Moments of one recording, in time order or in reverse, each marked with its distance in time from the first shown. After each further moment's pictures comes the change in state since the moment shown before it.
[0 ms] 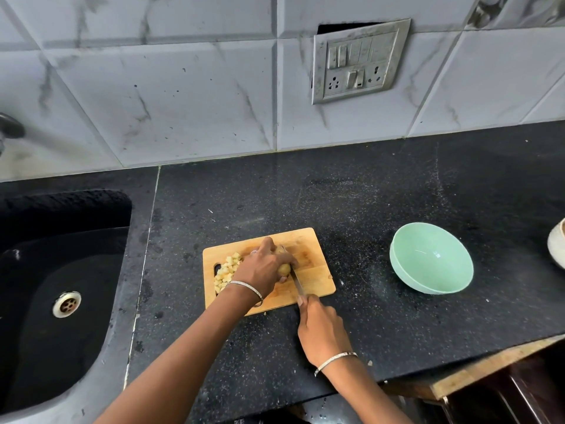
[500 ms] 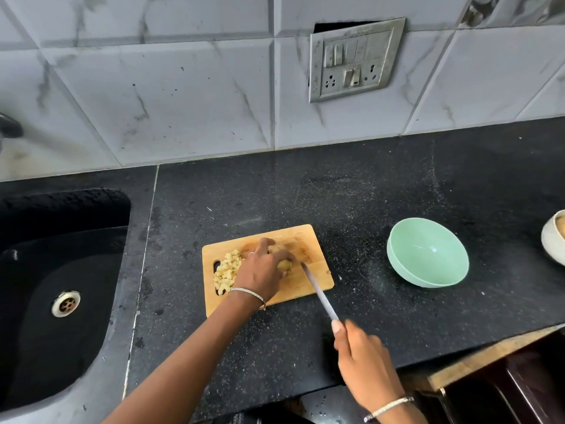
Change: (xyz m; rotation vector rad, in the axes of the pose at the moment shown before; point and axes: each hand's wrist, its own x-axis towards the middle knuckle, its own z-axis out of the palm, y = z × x) left_hand -0.010 0.009 0.011 -0.147 0.128 -0.095; right_hand -0.053 0.054 -0.023 0.029 0.009 0.021
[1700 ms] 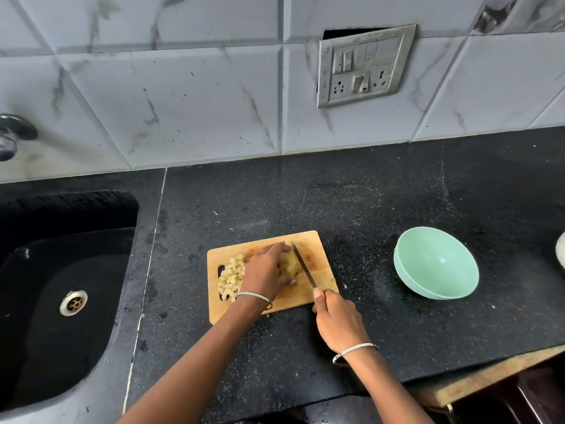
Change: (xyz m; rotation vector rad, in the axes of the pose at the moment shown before) left_hand 0.013 -0.004 0.008 -0.222 0.137 -0.078; right_hand 0.074 -0.038 0.006 0.056 -0.059 0.032
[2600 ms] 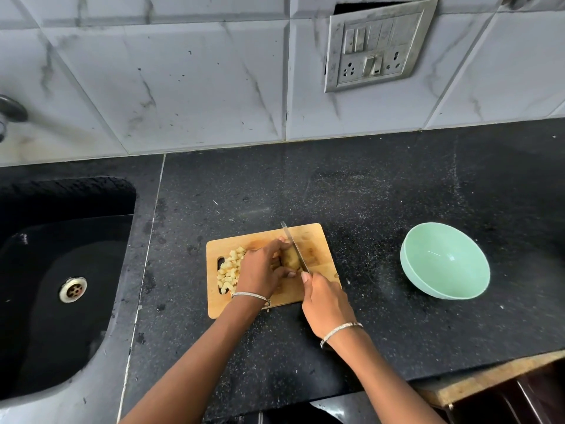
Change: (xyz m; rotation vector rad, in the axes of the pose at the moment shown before) left_hand -0.002 -0.017 0.011 -0.159 0.070 -0.034; right_hand 0.010 -0.030 -0.001 -0.054 0.007 -0.044
